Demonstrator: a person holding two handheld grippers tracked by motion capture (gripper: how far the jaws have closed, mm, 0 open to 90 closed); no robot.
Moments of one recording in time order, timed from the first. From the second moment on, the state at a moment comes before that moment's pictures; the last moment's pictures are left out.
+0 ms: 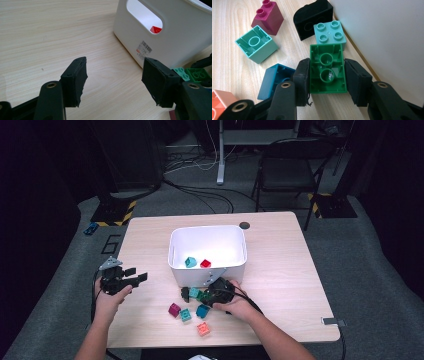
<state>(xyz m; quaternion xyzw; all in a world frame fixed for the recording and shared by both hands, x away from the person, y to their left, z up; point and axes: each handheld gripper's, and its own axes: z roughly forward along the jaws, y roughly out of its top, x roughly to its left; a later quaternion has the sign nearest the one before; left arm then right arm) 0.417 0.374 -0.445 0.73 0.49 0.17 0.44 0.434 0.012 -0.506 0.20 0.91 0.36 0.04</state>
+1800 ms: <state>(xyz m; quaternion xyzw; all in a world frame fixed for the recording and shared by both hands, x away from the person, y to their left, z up) 0.416 0.374 -0.445 0.73 0.49 0.17 0.44 0.406 -0.015 -0.406 0.20 0.89 0.41 0.03</state>
